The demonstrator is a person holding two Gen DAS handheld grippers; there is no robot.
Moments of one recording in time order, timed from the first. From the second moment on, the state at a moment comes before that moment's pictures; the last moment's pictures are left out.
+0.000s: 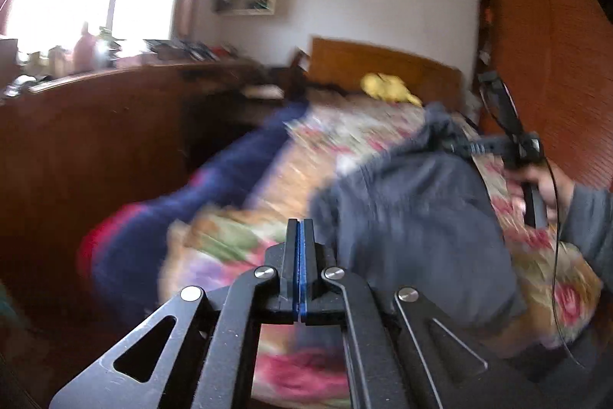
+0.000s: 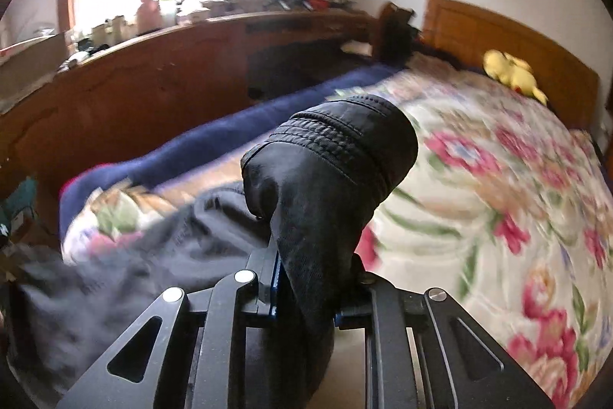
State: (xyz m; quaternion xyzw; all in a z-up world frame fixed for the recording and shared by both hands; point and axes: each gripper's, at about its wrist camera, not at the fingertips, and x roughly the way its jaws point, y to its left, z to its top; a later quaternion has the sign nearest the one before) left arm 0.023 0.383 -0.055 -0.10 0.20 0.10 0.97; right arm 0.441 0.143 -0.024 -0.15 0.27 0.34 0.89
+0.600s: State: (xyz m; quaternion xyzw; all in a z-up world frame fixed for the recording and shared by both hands) left arm 0.019 0.399 -0.136 -0.10 0.32 0.07 0.94; right arm 0.514 0.133 -0.101 -0.17 0.37 0.24 0.88
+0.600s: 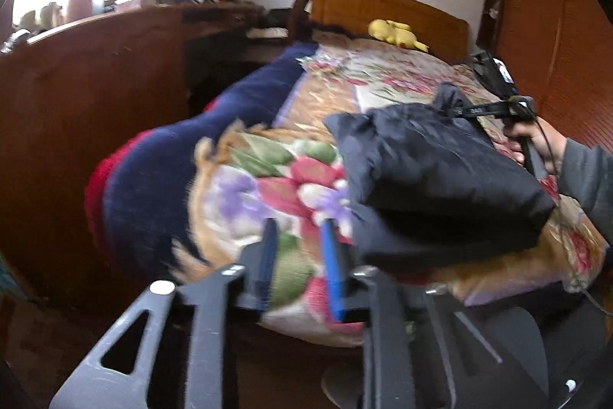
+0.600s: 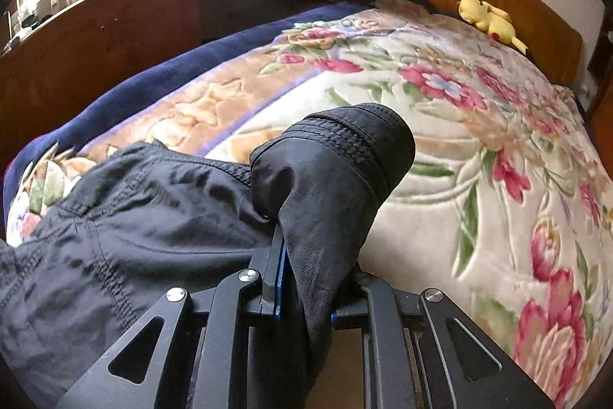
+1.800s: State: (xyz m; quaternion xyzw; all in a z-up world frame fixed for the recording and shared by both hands) left arm 0.036 0.474 -0.073 -0.08 0.27 0.17 0.94; right arm 0.458 0.254 -0.032 -0.12 0.27 0.37 0.88
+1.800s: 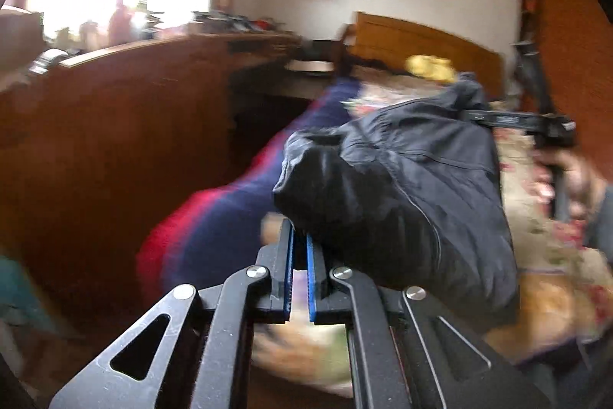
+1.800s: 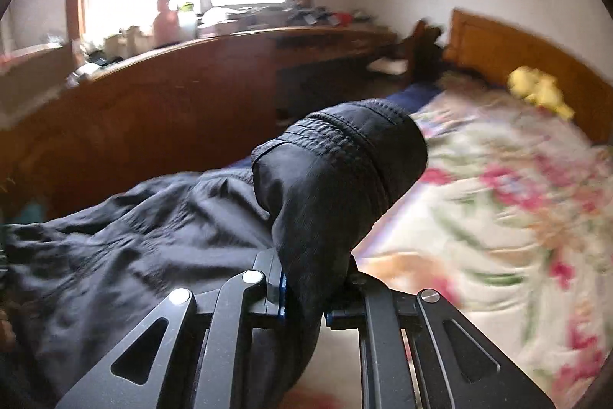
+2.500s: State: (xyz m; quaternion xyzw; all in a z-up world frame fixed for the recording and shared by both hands) left arm -0.002 0.473 -0.060 -0.08 0.27 0.21 0.94; right arm 0.329 0.289 -0.118 -0.19 0.33 0.49 0.78
